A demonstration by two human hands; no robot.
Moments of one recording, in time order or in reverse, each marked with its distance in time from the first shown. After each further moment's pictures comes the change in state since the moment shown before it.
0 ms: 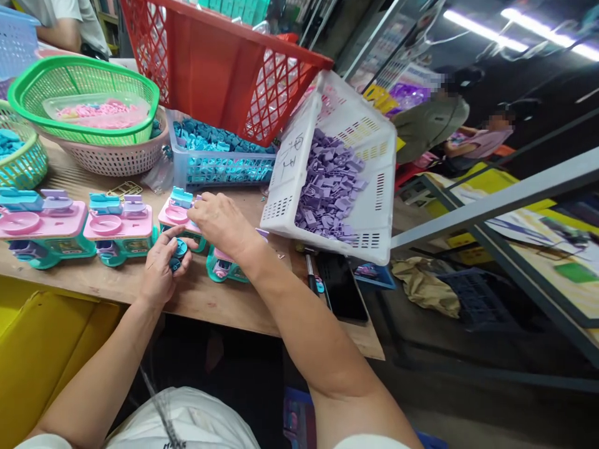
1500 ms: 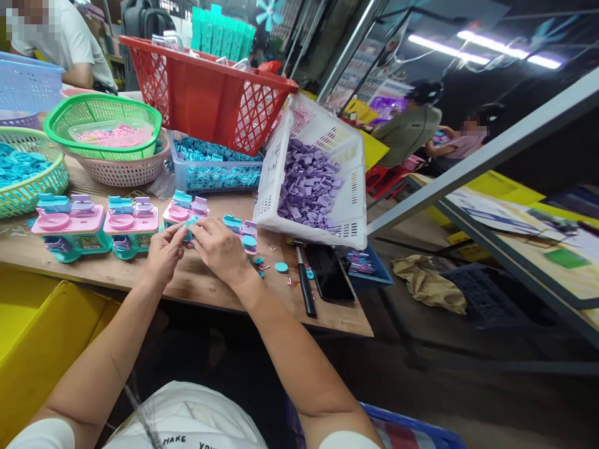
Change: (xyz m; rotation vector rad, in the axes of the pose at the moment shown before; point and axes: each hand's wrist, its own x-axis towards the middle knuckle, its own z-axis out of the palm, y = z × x) left_hand 0.003 0.016 0.004 0.262 -0.025 0.185; right_hand -0.062 -0.044 0.021 0.326 0.464 0.131
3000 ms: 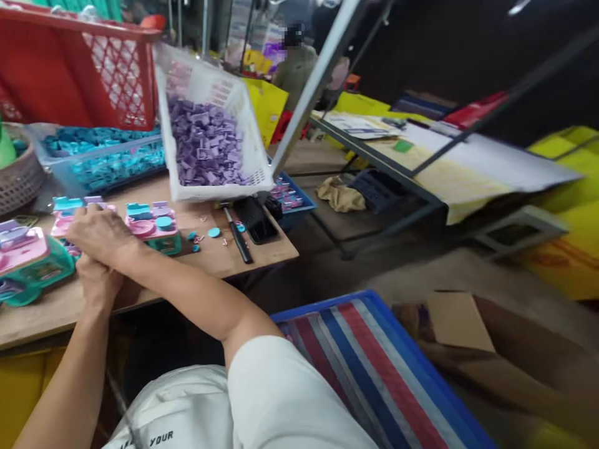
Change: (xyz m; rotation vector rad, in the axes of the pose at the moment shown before) left_hand 0.015 -0.036 0.000 0.988 0.038 0.304; right_hand 0.069 -0.023 0.009 -0.321 -0.272 0.209
